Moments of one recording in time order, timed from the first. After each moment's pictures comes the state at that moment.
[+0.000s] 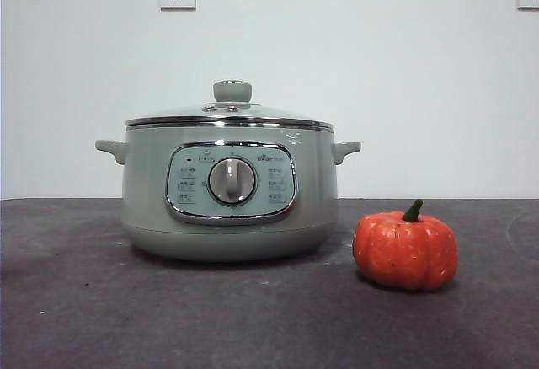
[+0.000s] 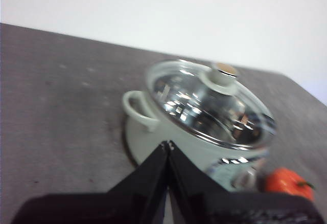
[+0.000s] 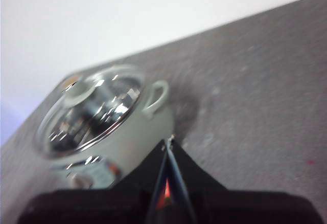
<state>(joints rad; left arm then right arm) 0.06 0.33 0.49 -0.37 0.46 -0.23 0.09 0.40 0.56 -0.42 -0.33 0.32</state>
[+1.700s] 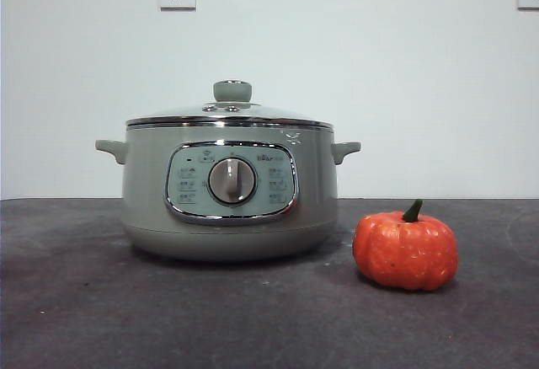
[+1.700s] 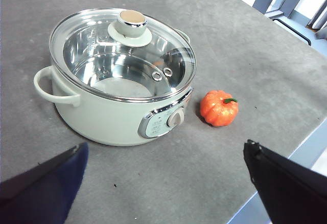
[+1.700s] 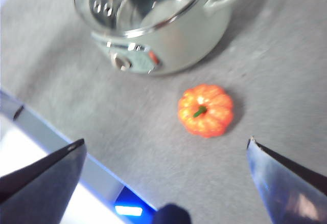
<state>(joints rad) 0.06 0.63 0.91 -0.87 0.73 0.19 0.17 0.95 1.11 -1.05 -0.51 -0.15</state>
